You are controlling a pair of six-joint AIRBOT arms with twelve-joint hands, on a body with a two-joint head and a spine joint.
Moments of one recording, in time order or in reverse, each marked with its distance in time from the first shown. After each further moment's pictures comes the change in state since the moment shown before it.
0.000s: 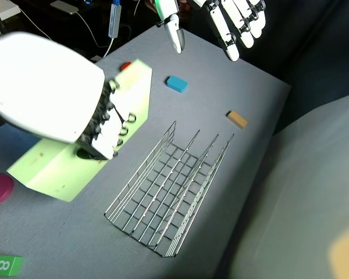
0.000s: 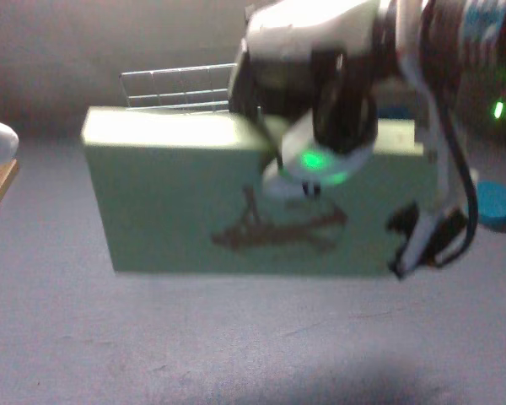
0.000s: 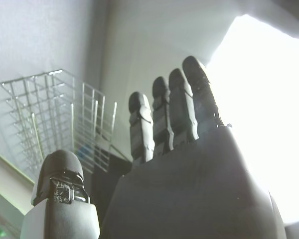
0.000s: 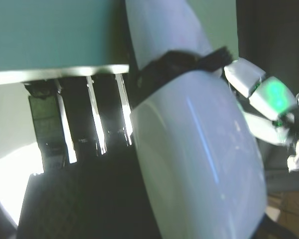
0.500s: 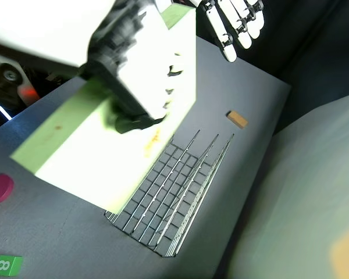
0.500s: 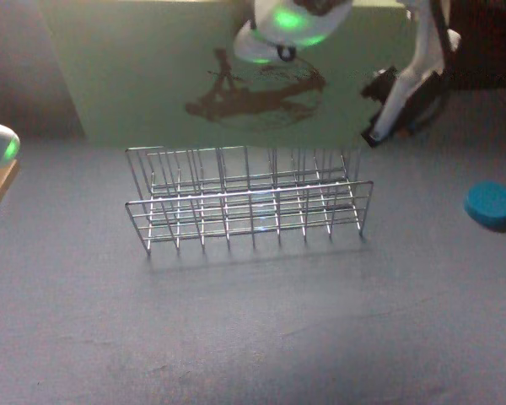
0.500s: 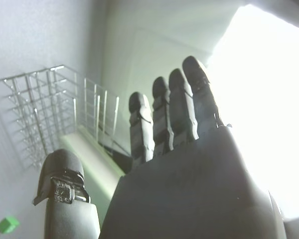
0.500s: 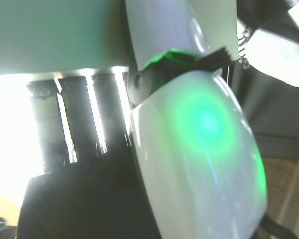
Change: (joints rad) left arm -0.002 0.000 -0.012 0.000 0.002 0.009; right arm 0.080 -0.078 0.107 -0.166 0.062 -0.048
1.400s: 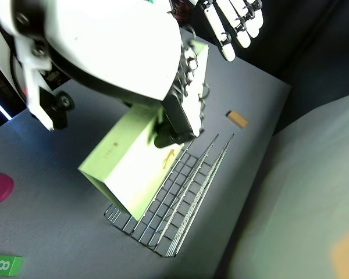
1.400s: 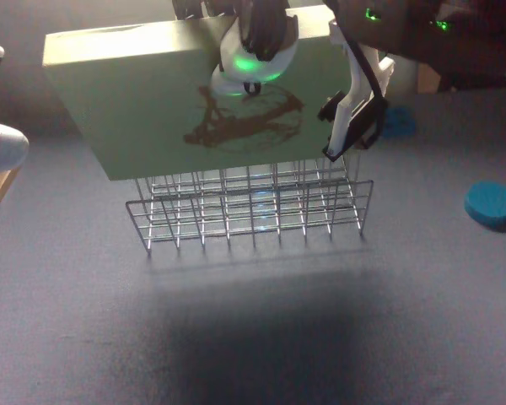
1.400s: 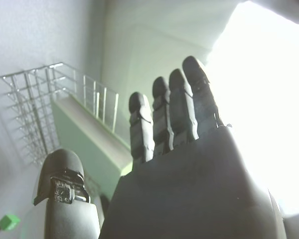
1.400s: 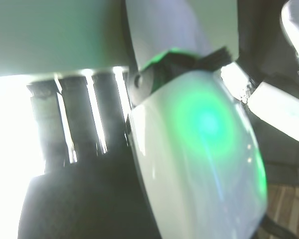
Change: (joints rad) left arm -0.007 0.000 -0.020 -0.001 0.002 0.001; right arm -0.124 -0.129 0.146 -0.048 0.050 -0.014
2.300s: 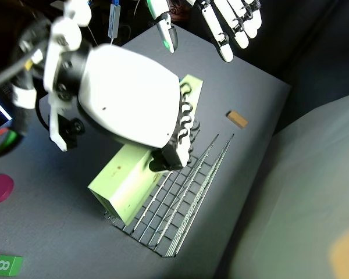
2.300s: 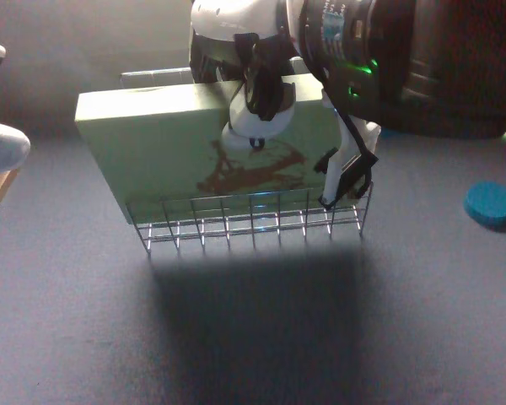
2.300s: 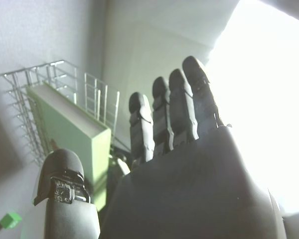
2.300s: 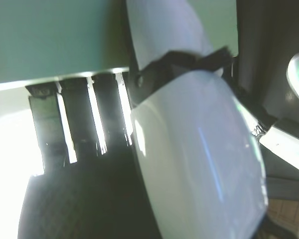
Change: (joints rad) left arm 0.000 0.000 -0.001 0.000 -0.001 0.000; right arm -0.126 -0.029 0.061 -0.051 0.031 0.123
